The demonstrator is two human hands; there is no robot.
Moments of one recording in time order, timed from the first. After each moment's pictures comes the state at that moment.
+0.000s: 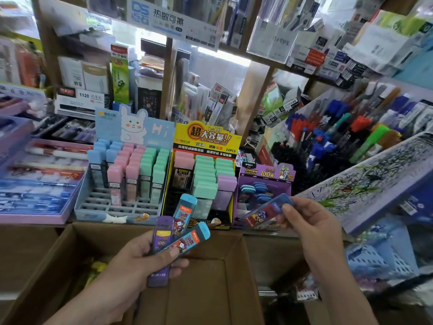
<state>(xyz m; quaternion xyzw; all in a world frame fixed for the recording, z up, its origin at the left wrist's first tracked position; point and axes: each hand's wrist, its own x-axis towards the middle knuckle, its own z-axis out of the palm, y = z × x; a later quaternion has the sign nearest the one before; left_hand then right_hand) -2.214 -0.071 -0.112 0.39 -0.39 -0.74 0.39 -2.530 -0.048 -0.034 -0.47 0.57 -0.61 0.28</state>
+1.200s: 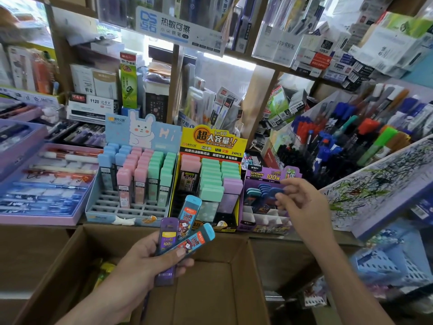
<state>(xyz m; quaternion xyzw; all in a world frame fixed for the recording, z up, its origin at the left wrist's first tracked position) -2.215 -0.072 -0.116 0.39 -0.40 -0.72 0.40 -2.545 -0.099 -0.036 -0.61 0.61 -0.49 0.12</state>
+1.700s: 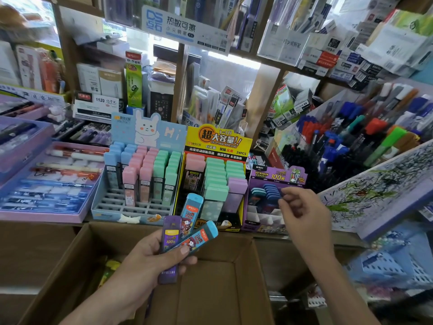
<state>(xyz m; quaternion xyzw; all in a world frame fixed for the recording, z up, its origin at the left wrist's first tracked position) -2.213 -0.071 -0.117 0.39 -0.40 -0.72 0.41 -2.531 -0.089 -0.053 -0.63 0.63 -0.45 -0.02</state>
